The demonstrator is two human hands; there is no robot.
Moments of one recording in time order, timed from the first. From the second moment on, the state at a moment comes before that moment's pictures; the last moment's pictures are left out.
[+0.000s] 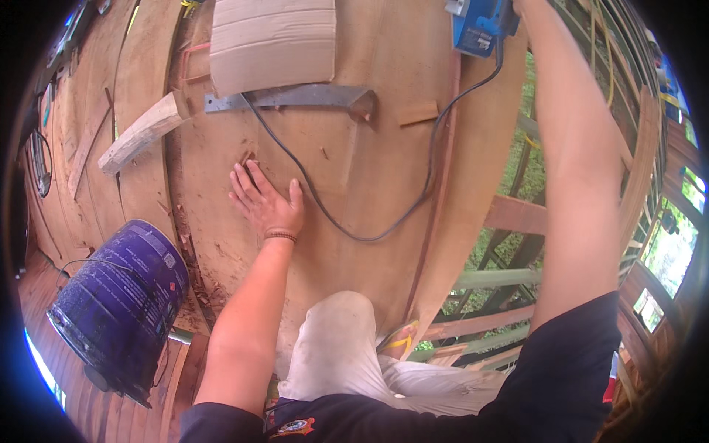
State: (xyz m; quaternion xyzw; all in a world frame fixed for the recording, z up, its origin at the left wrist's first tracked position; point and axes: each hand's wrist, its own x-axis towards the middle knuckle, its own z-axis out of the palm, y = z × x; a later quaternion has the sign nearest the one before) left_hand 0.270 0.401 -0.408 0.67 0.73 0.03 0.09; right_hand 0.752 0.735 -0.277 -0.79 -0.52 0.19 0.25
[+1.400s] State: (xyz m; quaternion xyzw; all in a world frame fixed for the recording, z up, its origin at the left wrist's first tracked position) left_hand 0.491 0.274 -0.332 0.66 0.54 -0.17 0.50; right_hand 0.577 0.102 0.083 -0.81 -0.19 0.12 0.54
